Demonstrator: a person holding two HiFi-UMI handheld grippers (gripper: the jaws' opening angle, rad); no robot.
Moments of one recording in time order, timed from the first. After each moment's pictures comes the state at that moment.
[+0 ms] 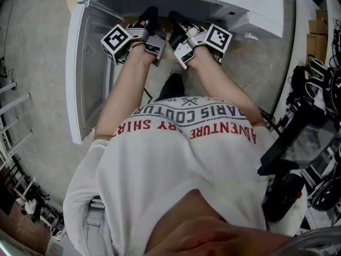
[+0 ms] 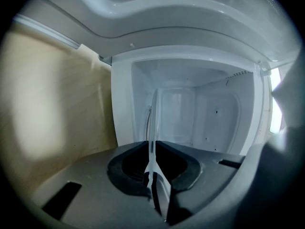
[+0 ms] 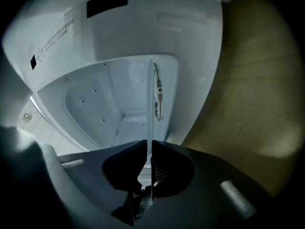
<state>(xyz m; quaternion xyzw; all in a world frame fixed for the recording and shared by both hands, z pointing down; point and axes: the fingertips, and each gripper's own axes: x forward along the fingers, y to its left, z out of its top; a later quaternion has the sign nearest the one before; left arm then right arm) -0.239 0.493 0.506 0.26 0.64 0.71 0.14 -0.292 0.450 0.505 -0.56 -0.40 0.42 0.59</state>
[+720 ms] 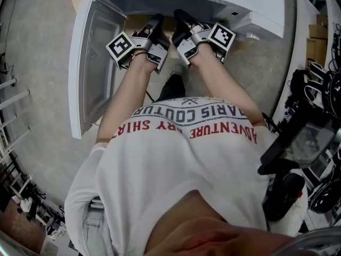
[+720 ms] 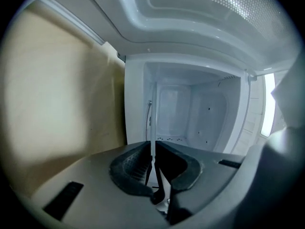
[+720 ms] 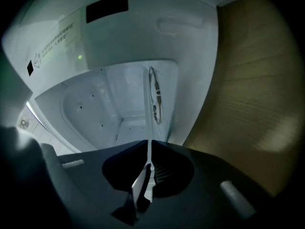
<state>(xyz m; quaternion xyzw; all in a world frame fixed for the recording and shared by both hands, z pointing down) -0.240 0.464 0.510 0.21 0.64 0.72 0.16 -0.305 0.453 0.510 -0.53 -0.41 0.44 0.60</state>
